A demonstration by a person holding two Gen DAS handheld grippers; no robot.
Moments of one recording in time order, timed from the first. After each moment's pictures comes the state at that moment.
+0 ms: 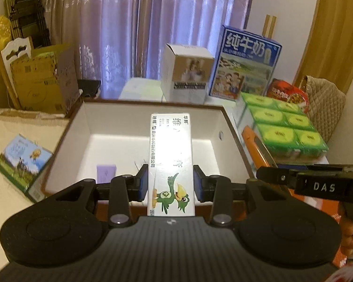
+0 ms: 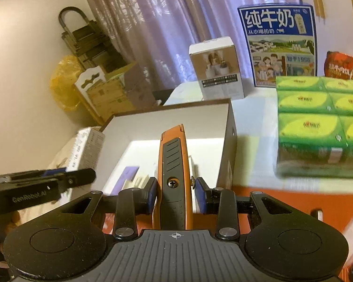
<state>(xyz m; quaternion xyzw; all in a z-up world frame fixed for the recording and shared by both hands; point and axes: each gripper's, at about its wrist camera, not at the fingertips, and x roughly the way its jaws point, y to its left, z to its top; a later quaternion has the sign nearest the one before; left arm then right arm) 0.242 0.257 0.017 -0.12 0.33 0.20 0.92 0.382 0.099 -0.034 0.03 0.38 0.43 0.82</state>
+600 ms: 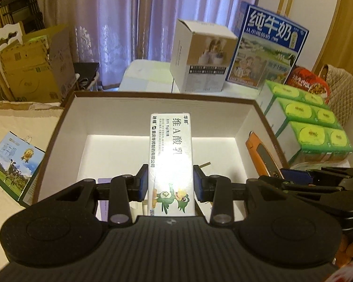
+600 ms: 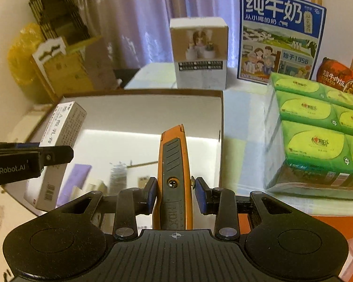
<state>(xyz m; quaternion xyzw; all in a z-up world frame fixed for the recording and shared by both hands) 0.312 0.329 -0.031 -0.13 0.39 0.19 0.89 0.422 0.187 -0.078 -0.07 0.40 0.34 0.85</state>
